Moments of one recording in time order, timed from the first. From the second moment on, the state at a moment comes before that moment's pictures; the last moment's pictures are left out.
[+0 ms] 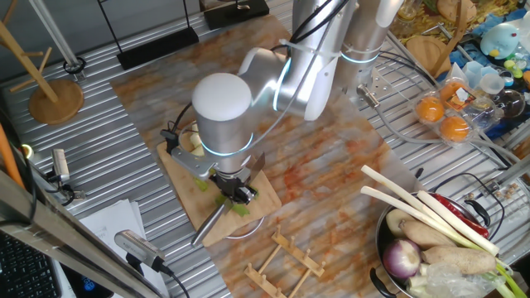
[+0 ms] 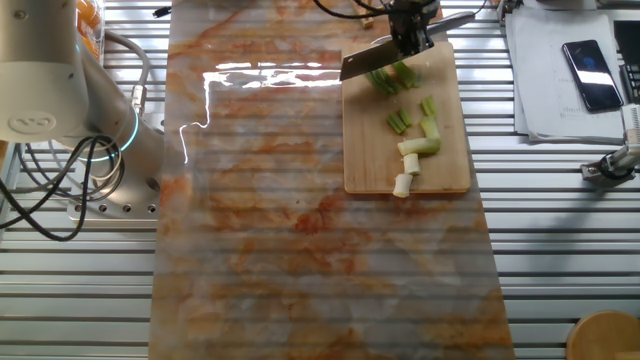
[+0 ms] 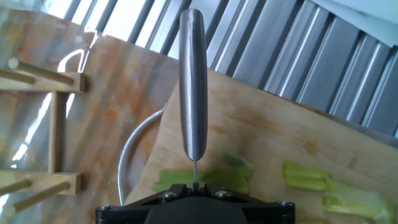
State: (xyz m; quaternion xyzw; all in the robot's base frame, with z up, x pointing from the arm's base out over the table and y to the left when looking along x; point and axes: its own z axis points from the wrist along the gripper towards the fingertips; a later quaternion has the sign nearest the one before) arm 0.518 0.221 0.055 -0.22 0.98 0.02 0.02
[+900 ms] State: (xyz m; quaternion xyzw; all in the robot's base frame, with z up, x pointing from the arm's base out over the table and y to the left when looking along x) arm 0.519 0.221 0.061 -0.21 0.98 0.02 0.02
